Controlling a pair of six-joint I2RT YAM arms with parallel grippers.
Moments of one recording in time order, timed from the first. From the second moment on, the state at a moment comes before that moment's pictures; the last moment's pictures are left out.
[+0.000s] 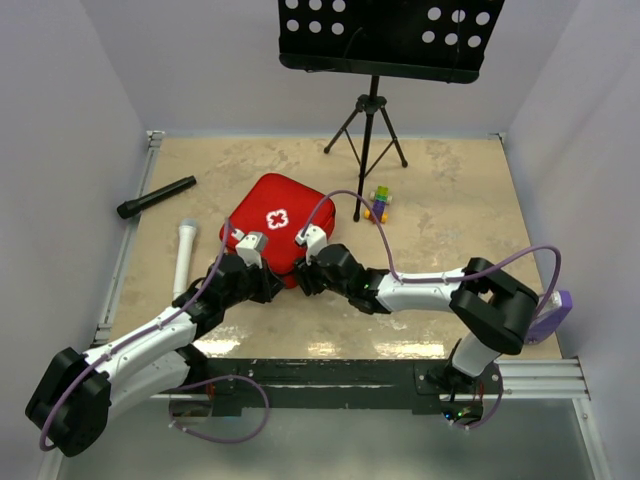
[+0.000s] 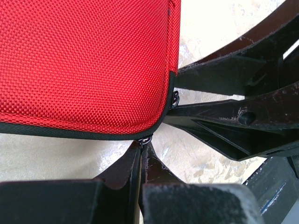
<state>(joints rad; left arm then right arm) -0.60 0.92 0.32 0.08 0.13 -0.51 1.02 1.63 0.78 0.34 0.14 0.25</state>
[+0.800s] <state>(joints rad) -0.60 0.92 0.32 0.08 0.13 -0.51 1.04 1.63 0.78 0.34 0.13 0.23</state>
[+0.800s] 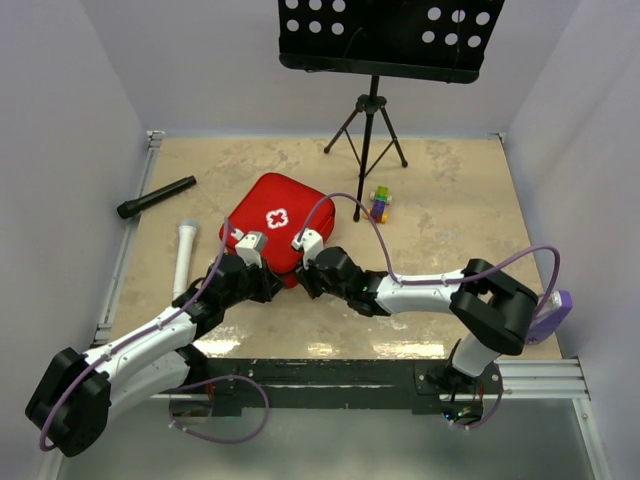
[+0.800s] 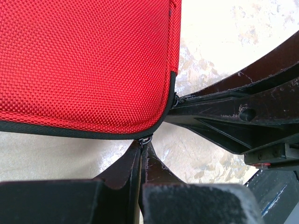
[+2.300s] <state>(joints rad) -0.61 0.94 0.32 0.08 0.10 -0.51 1.20 1.64 0.87 0.35 0.20 0.05</state>
